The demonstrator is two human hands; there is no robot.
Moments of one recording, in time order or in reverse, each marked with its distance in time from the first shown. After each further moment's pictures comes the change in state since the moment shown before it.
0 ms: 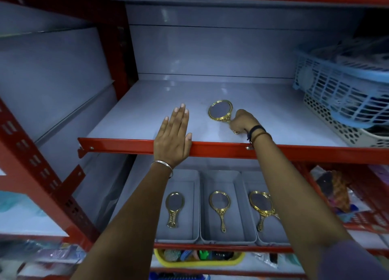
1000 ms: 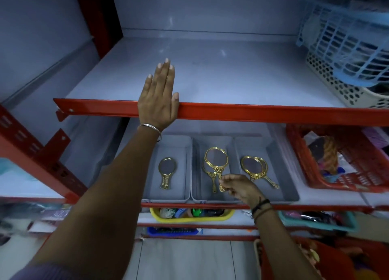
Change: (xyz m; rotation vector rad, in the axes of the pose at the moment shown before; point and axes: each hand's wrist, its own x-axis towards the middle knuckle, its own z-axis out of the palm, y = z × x) left_hand -0.001 0.004 0.000 0.033 0.057 -0.006; right_hand -0.121 0.175 0.166 0.897 -0.496 0.377
